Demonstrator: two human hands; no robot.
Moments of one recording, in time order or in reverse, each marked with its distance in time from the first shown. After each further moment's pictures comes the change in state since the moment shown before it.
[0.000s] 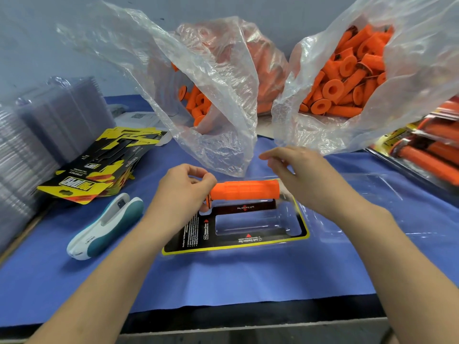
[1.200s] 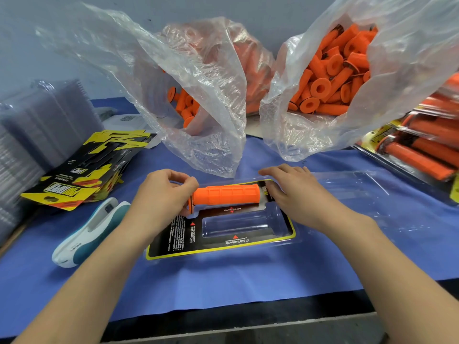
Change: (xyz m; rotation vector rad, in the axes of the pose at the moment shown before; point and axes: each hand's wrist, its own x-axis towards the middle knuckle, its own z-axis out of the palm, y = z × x) left_hand 0.000 0.001 -0.008 0.055 0.018 -0.060; right_hand -0.014 0.029 0.023 -0.174 -0.209 0.145
